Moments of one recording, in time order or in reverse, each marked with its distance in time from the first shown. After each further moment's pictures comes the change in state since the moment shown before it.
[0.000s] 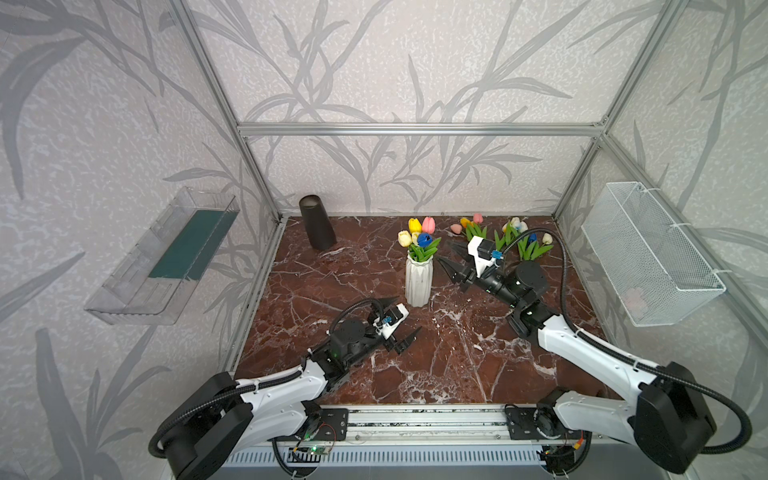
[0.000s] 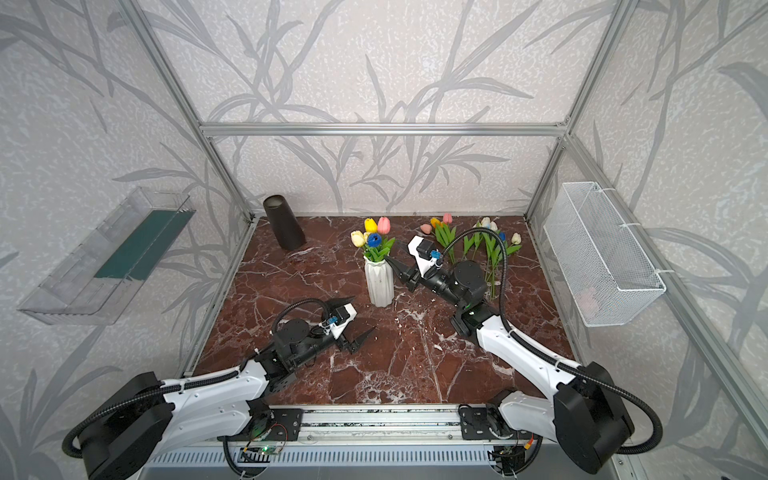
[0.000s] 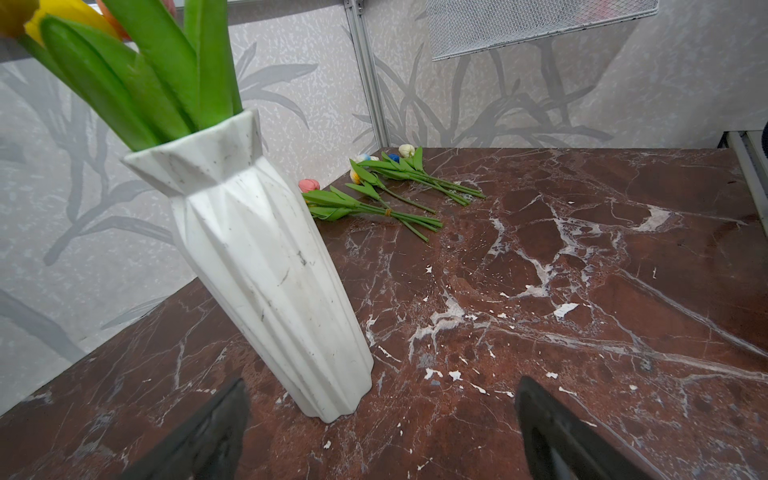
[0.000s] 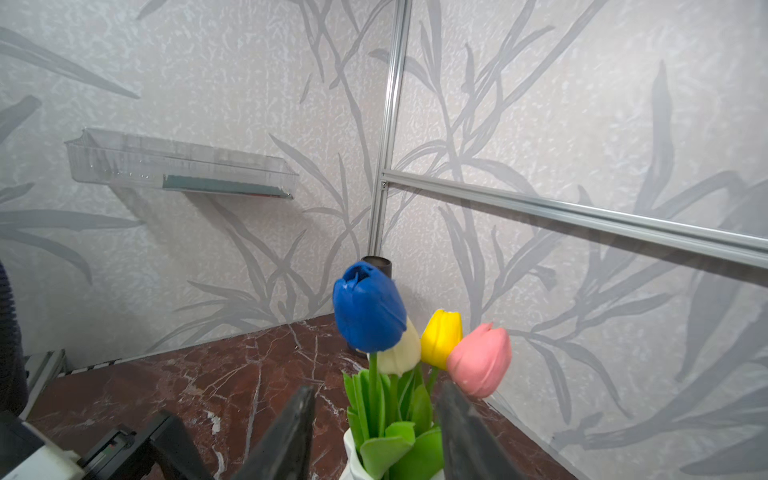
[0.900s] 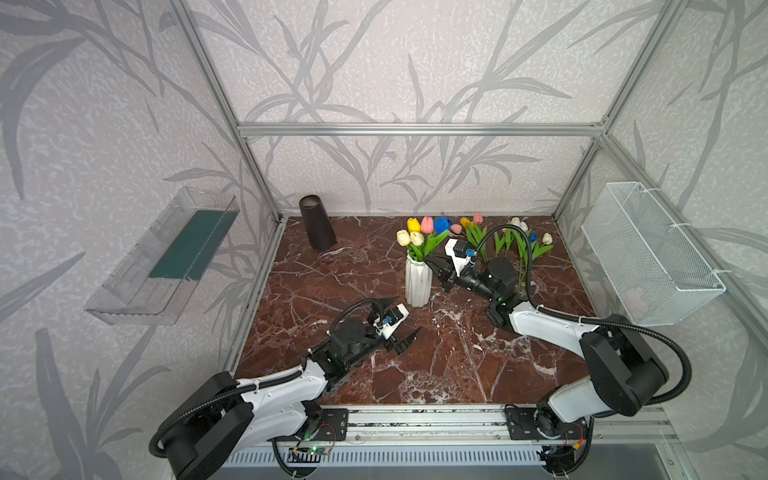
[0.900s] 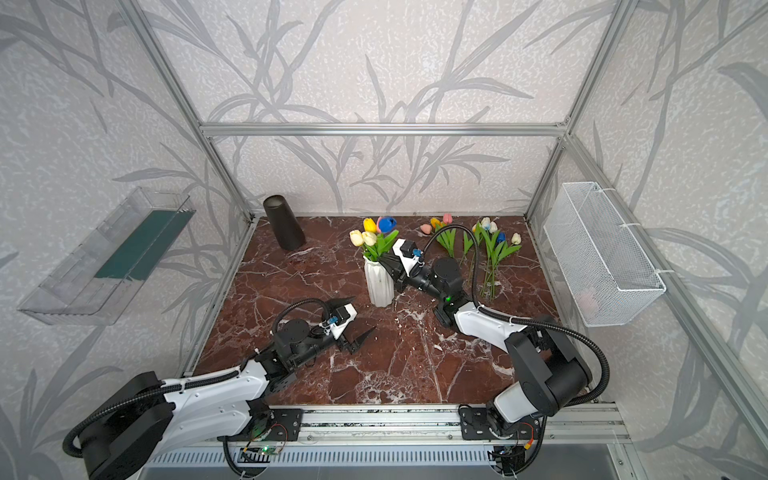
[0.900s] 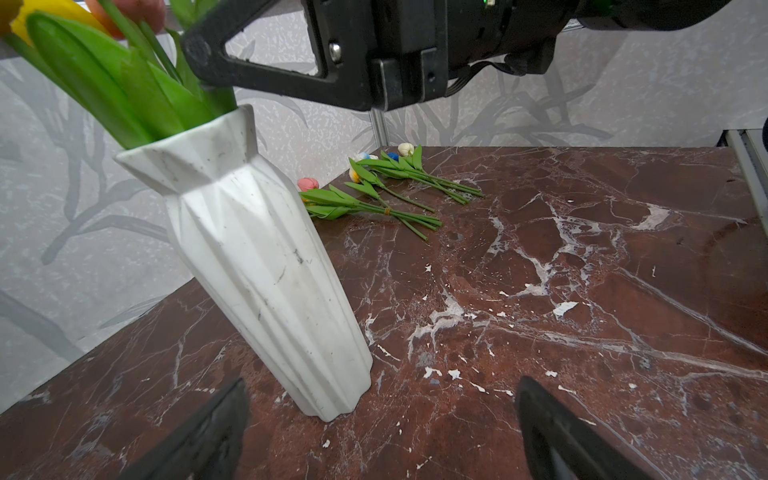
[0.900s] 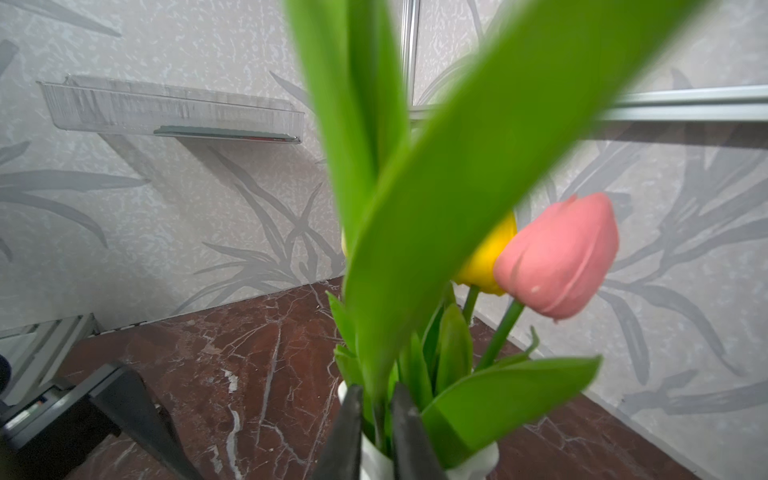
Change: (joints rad) left arm 0.000 0.012 0.000 0.000 0.001 0.000; right arm 0.001 0.346 0.031 0.173 -0.117 0.053
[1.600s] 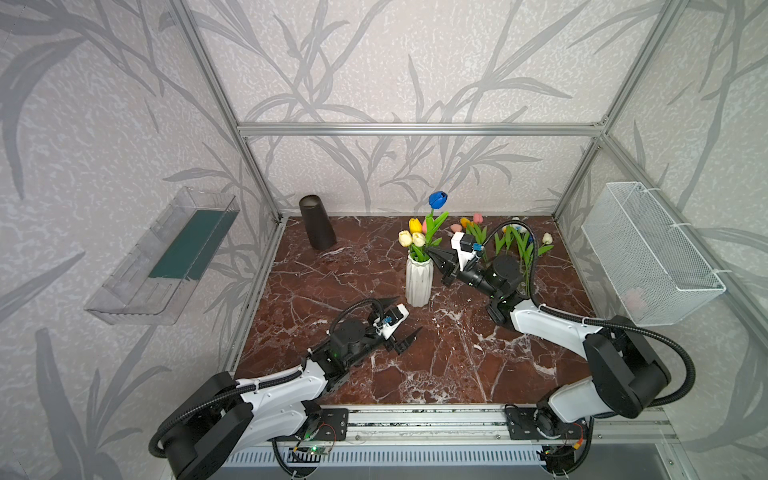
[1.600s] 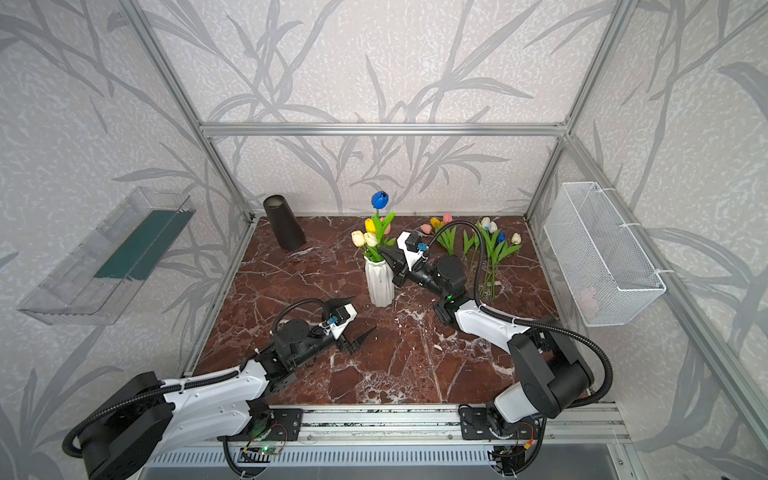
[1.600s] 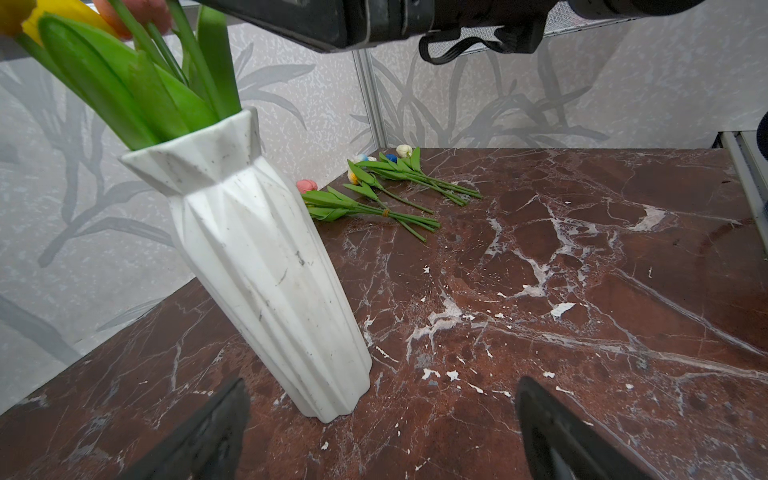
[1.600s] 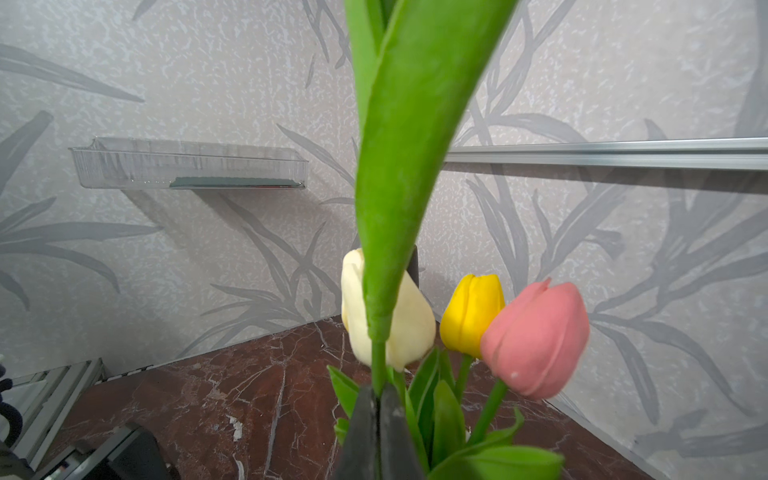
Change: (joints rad) left arm 0.000 -0.003 0.000 0.000 0.006 0.000; right arm -0.003 -0.010 0.025 0.085 -0.008 0.075
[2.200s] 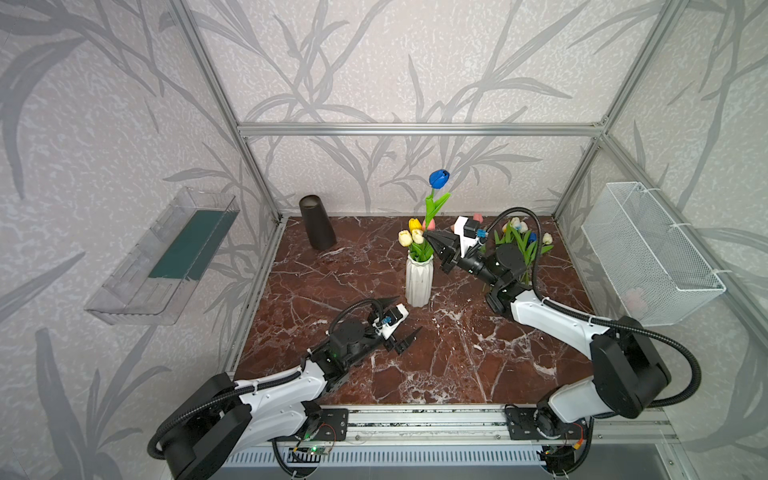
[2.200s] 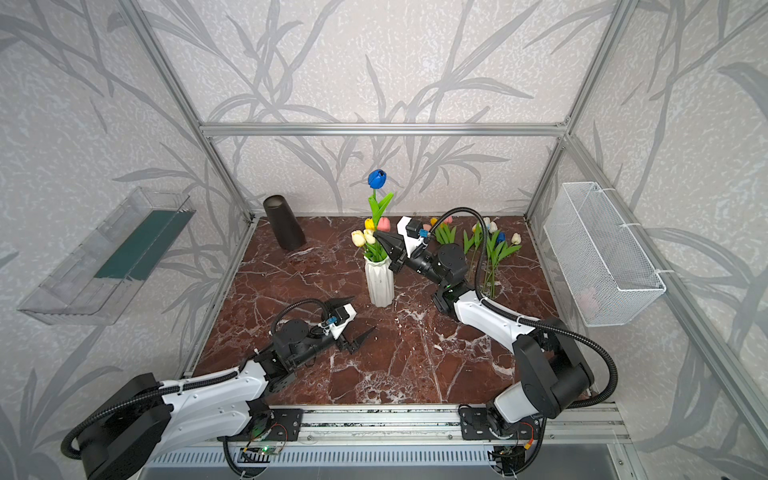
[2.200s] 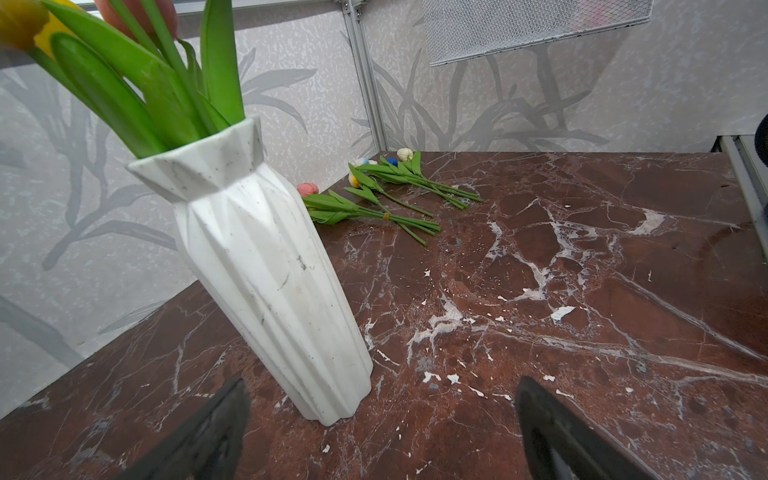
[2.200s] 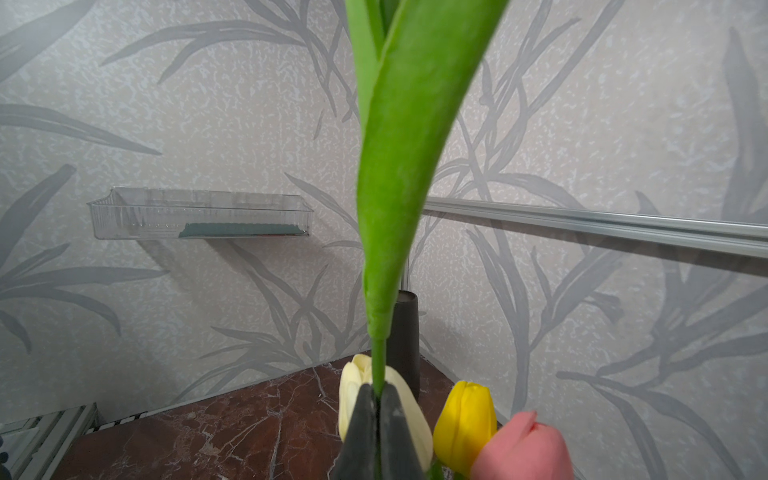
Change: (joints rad) left arm 0.000 -0.009 0.000 0.000 0.001 0.000; right arm 0.000 -0.002 0.128 -0.031 0.002 0.036
